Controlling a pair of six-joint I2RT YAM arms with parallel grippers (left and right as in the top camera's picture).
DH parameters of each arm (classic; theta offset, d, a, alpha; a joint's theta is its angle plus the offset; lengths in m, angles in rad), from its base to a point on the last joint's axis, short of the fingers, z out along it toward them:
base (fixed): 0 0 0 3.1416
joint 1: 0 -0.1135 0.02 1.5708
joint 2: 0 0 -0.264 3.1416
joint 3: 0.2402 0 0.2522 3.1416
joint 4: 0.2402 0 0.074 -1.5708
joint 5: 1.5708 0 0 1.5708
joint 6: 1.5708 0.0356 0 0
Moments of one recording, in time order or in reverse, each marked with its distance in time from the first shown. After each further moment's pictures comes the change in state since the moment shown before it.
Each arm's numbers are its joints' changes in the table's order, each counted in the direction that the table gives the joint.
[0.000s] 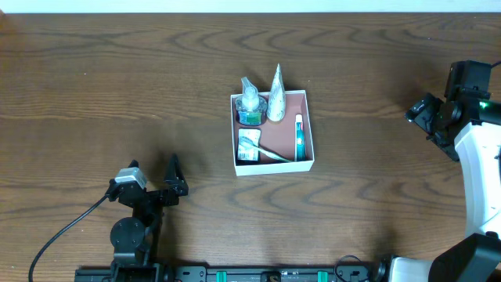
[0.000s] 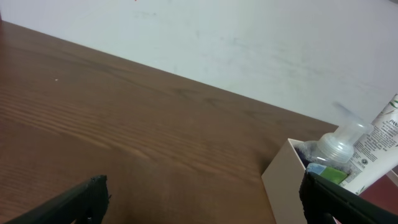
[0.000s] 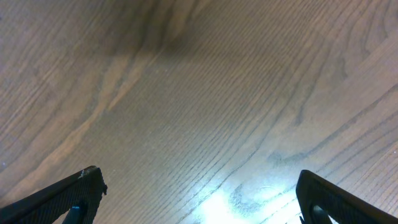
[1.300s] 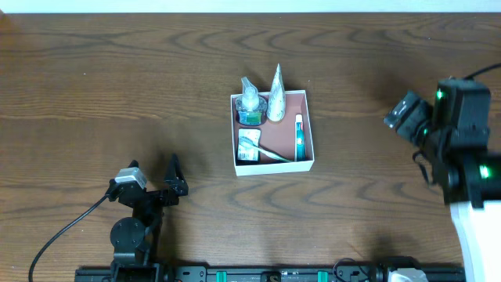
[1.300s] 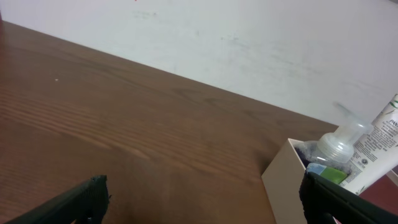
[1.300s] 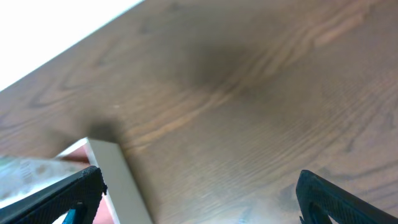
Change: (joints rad) left arm 0.000 0.000 0.000 0.001 0.000 0.000; right arm -0.288 -0.431 0.000 0.029 0.009 -0.008
